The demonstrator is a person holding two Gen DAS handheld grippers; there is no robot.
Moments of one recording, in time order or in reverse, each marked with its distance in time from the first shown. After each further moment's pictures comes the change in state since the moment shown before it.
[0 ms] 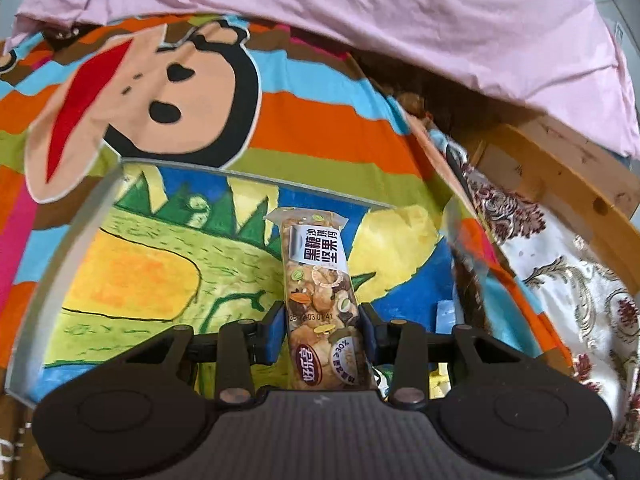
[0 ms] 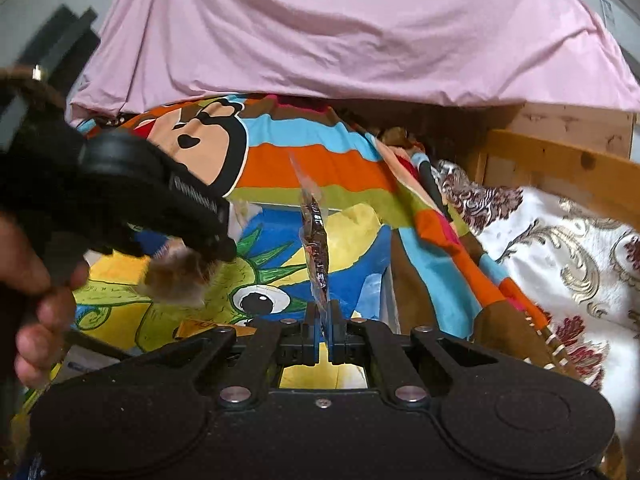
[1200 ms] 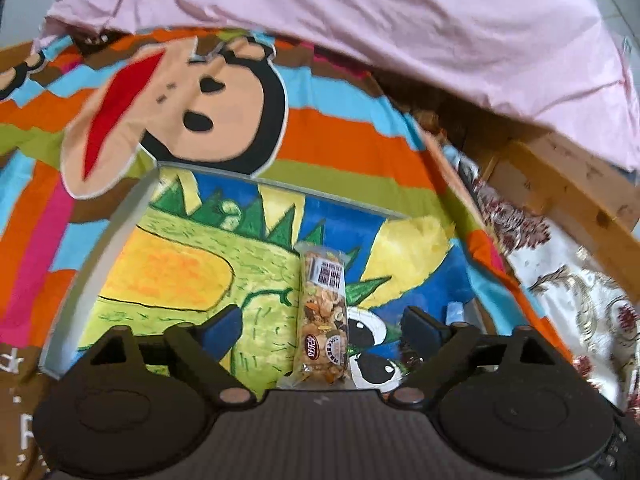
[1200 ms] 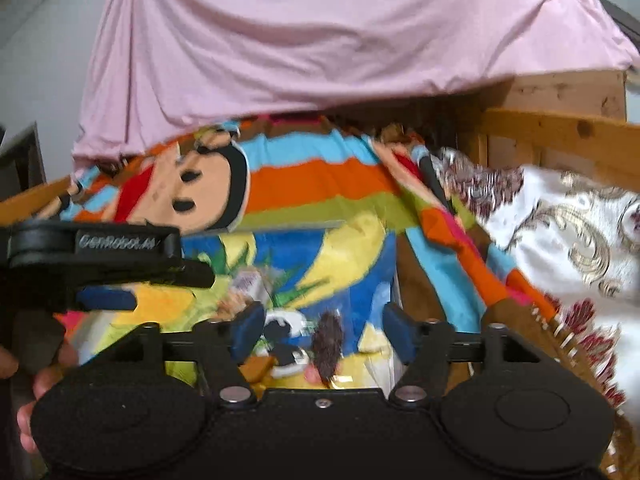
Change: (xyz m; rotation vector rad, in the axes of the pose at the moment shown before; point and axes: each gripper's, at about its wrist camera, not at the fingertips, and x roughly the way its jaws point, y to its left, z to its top) left arm -0.040 0.015 -0.007 -0.035 -0.062 0.034; right arm -0.019 -0.018 0.020 0.157 -0.030 0.081
